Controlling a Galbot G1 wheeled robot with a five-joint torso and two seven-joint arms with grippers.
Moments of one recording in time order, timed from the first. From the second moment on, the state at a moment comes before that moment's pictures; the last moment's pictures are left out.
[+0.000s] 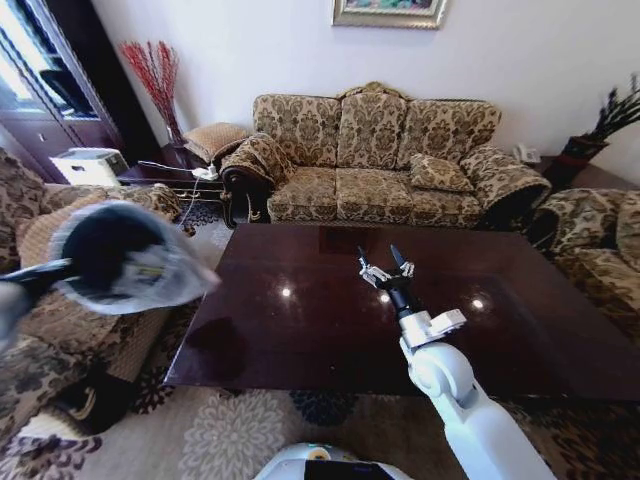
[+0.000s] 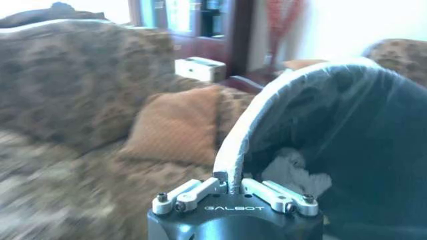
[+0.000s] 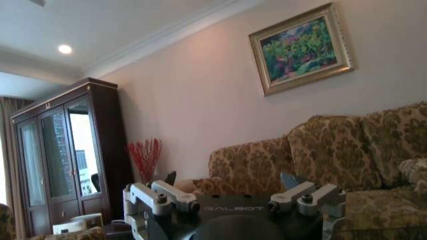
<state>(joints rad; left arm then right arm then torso) 1.86 -0.84 -1.73 -2.23 -1.53 0.65 -0.66 -1.18 1.12 0.26 2.13 0.59 0.04 0.13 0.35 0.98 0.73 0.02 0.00</state>
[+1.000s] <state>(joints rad) 1.82 -1.27 -1.76 -2.10 -1.42 0.48 -0.70 -1.22 1.19 0.31 2.07 0.43 0.14 0.18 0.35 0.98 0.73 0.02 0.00</state>
